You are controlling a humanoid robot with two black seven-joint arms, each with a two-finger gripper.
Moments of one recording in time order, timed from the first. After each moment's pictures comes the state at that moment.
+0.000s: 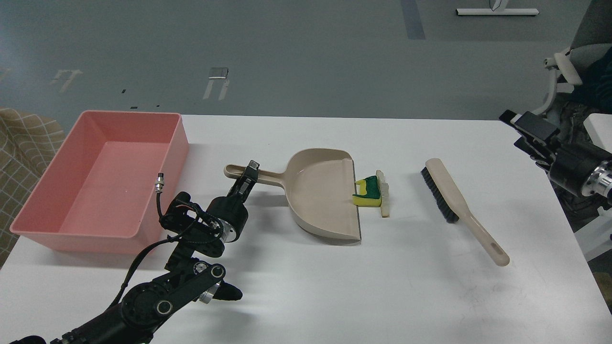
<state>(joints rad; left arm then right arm) -0.29 0.16 -0.73 -1.17 1.32 0.48 -0.03 0.70 -0.95 0.37 1.25 -1.00 0.08 0.31</state>
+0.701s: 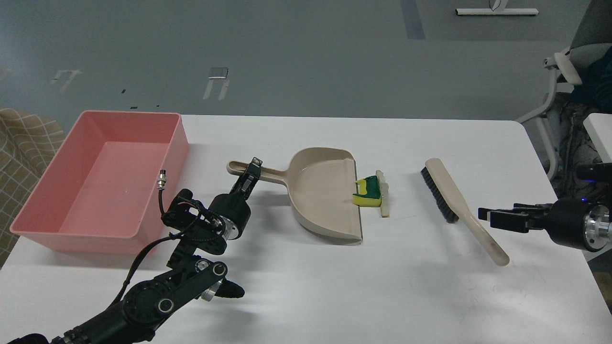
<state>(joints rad) -0.30 0.16 -0.73 -1.17 1.32 0.48 -0.03 0.69 -1.04 0.33 1.44 -1.51 0.32 0.20</state>
